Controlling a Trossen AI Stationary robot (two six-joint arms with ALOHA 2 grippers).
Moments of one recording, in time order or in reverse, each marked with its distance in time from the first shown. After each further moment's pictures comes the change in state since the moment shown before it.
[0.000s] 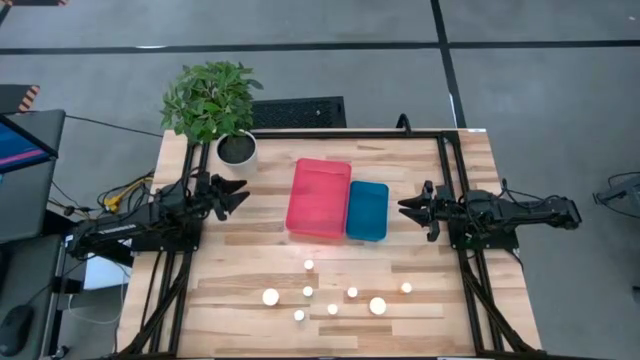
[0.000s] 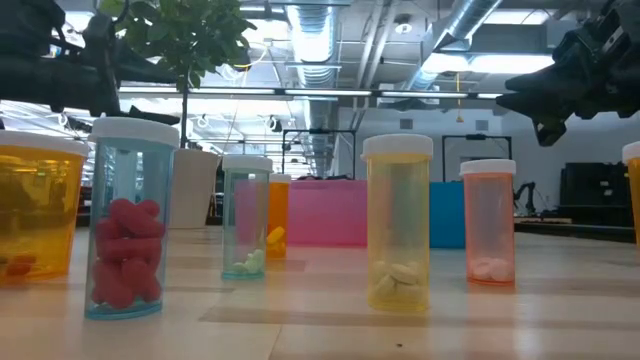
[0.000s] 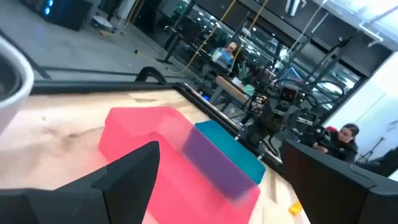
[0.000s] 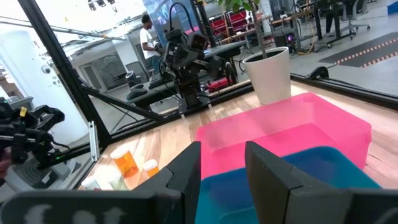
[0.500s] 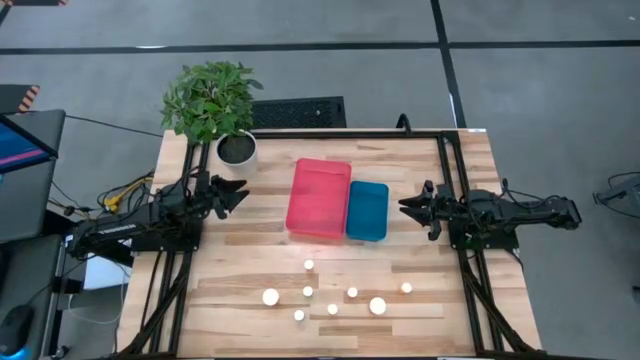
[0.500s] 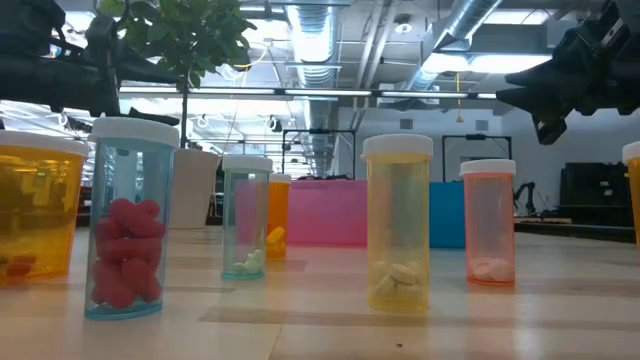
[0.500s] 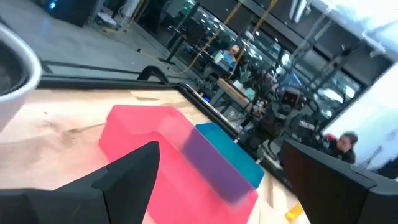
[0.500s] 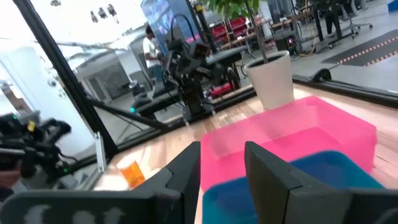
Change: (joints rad) left arm 0.000 0.000 0.000 0.002 -0.023 -0.048; right arm -0.002 0.000 0.000 0.049 0.002 0.043
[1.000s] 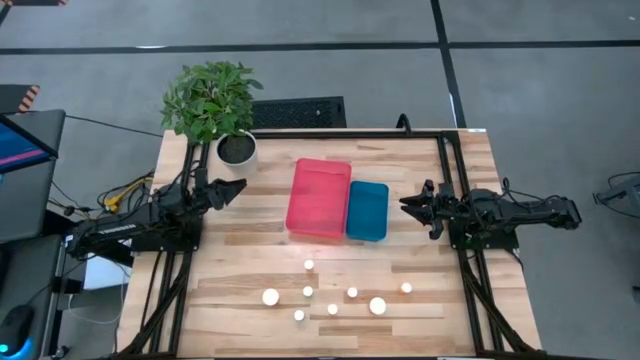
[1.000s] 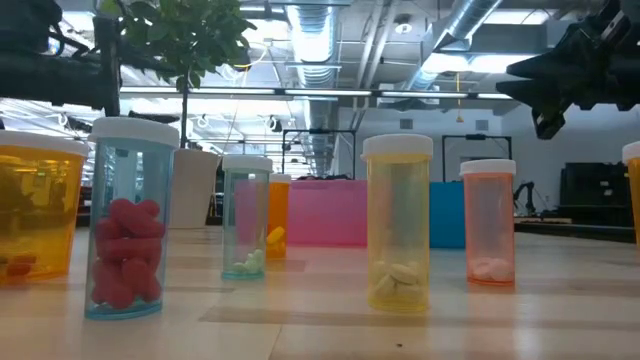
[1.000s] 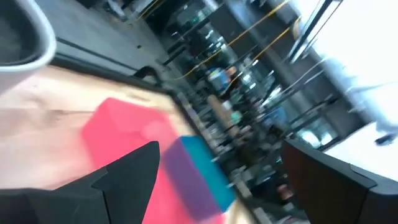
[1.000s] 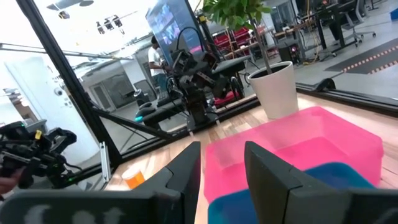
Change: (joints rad) left arm 0.000 0.000 0.000 0.070 -0.040 -0.255; right arm 0.000 0.000 0.000 0.039 0.000 -0.001
